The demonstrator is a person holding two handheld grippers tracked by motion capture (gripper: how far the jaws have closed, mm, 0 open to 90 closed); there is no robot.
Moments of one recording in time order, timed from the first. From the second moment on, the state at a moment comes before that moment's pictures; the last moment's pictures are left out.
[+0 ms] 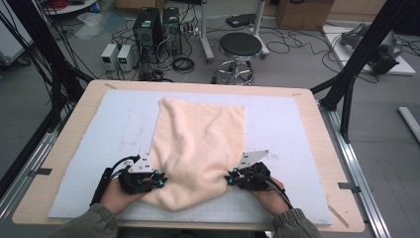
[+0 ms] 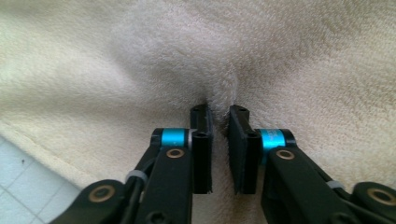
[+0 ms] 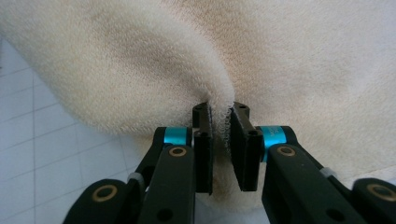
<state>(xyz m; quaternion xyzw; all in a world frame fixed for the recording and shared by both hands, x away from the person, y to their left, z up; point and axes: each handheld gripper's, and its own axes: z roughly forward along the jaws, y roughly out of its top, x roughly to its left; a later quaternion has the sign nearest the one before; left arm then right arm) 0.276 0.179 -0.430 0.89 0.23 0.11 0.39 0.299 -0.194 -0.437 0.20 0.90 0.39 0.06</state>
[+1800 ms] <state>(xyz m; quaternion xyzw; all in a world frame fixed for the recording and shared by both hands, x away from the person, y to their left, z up) 0.282 0.177 -0.425 0.87 0.27 0.11 0.40 0.325 -0.150 -0.416 0.19 0.89 0.41 0.10</state>
